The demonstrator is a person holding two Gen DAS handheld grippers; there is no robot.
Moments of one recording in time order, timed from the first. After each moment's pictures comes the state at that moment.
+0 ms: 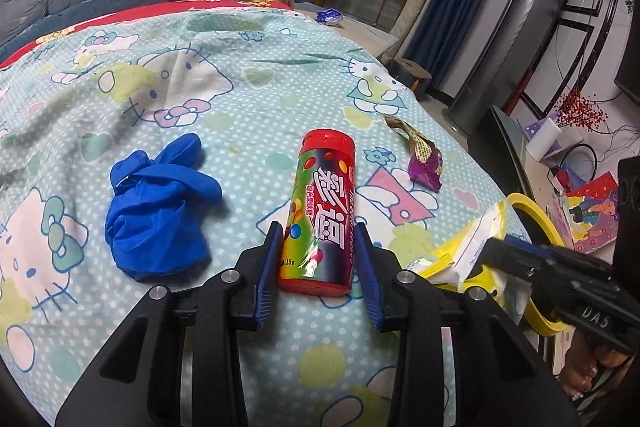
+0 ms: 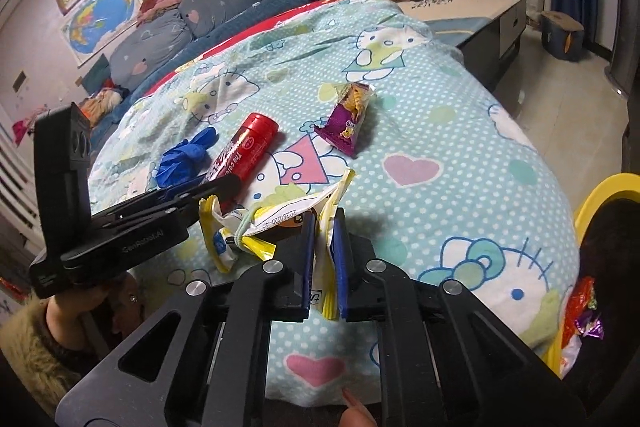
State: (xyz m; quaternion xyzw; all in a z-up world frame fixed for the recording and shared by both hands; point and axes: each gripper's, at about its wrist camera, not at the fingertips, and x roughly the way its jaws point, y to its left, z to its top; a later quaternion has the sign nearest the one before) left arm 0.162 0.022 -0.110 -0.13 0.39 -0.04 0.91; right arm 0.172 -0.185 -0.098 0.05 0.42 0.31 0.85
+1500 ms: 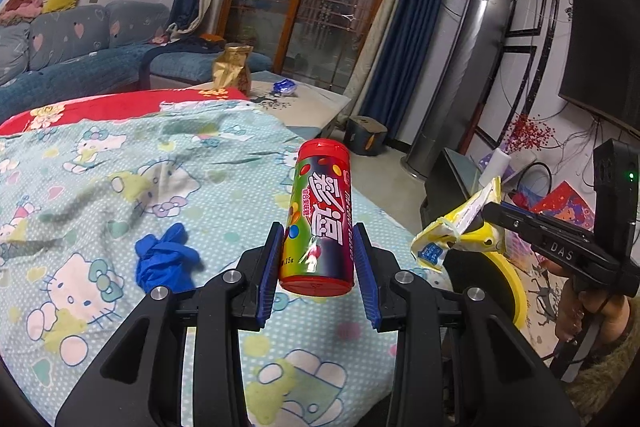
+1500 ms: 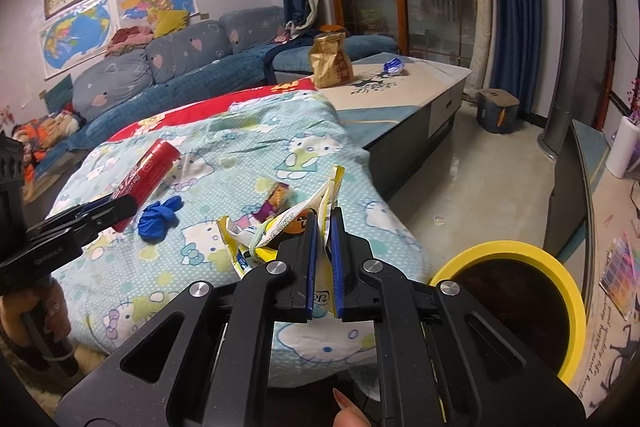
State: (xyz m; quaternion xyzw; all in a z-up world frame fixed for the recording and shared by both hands) left arm 0.100 0.001 -0.017 -0.11 0.27 -0.10 0.95; right arm 0.139 -0.251 -0.015 0.01 0.30 0.21 0.93
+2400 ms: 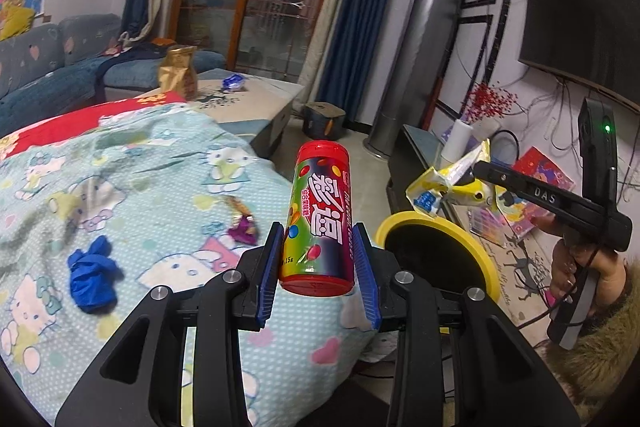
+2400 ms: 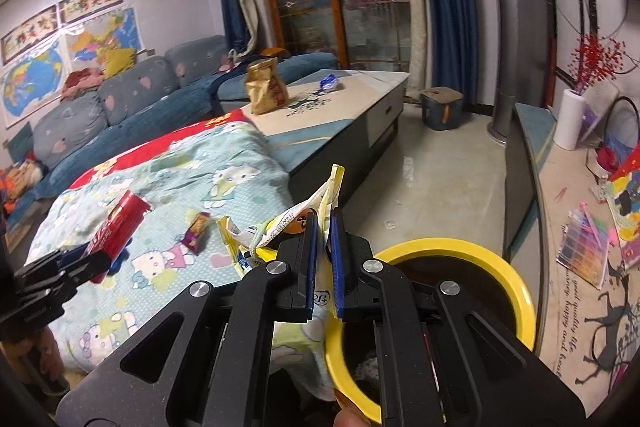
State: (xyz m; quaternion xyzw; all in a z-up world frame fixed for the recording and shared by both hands) left arm 0.109 -0.073 -0.017 -0.06 0.28 -0.18 0.94; right arm 0.141 -0.338 -0.003 0.06 0.28 0.11 0.95
